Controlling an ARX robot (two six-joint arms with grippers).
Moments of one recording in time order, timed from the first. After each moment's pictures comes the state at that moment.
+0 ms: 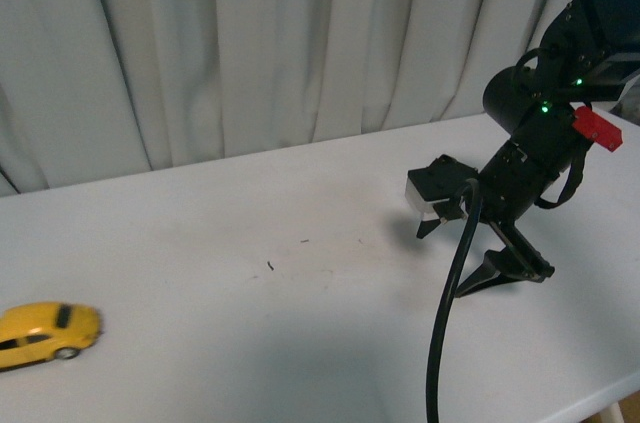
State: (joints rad) left arm 0.00 0.00 0.01 0.00 0.00 0.00; right arm -0.27 2.30 1.43 -0.67 -0.48 -1.70
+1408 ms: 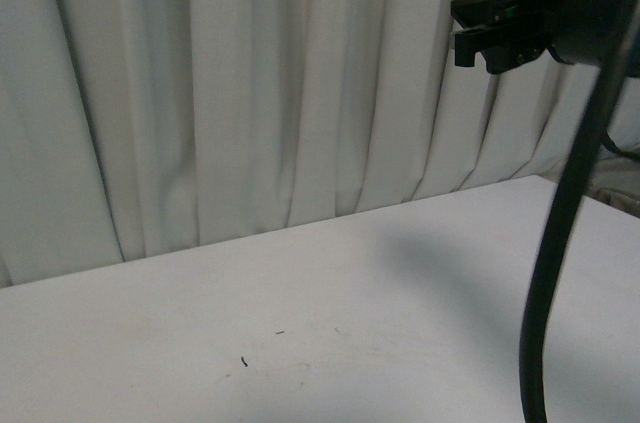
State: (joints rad) left arm 0.00 0.00 0.01 0.00 0.00 0.00; right arm -0.14 1.24 0.57 0.73 -0.14 -0.16
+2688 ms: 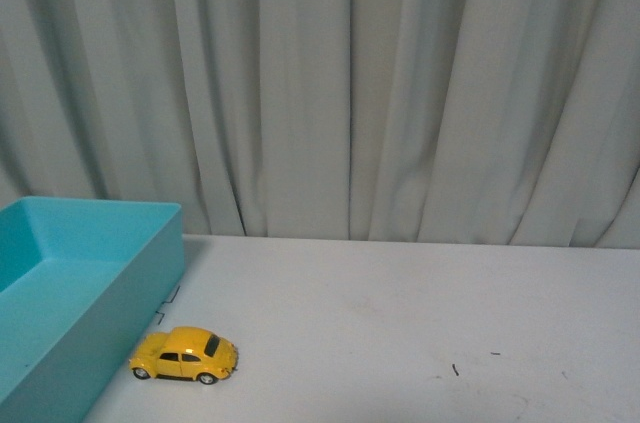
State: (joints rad) left arm 0.00 0.00 0.01 0.00 0.00 0.00; right arm 0.01 0.60 0.01 0.56 0.00 -0.01
